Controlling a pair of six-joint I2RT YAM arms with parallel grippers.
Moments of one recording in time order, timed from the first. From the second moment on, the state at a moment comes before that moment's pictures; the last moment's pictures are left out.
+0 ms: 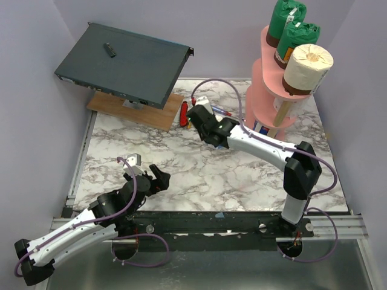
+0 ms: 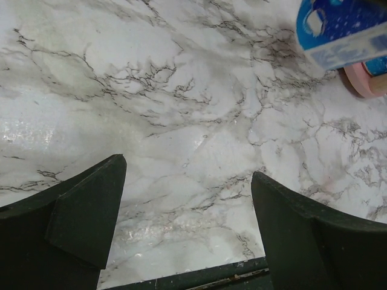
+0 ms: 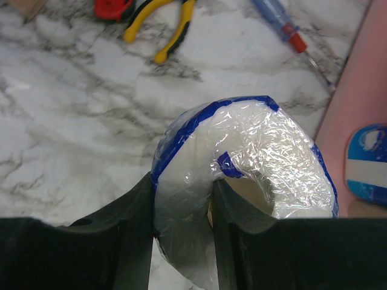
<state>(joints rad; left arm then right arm) -0.99 0.34 0.35 -0.59 -0.58 -0.97 0.91 1.81 1.51 -0.58 0.60 0.26</state>
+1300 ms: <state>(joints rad) -0.99 0.50 0.35 -0.45 -0.49 -0.91 0.55 2.06 1.71 -0.30 0.71 0.13</state>
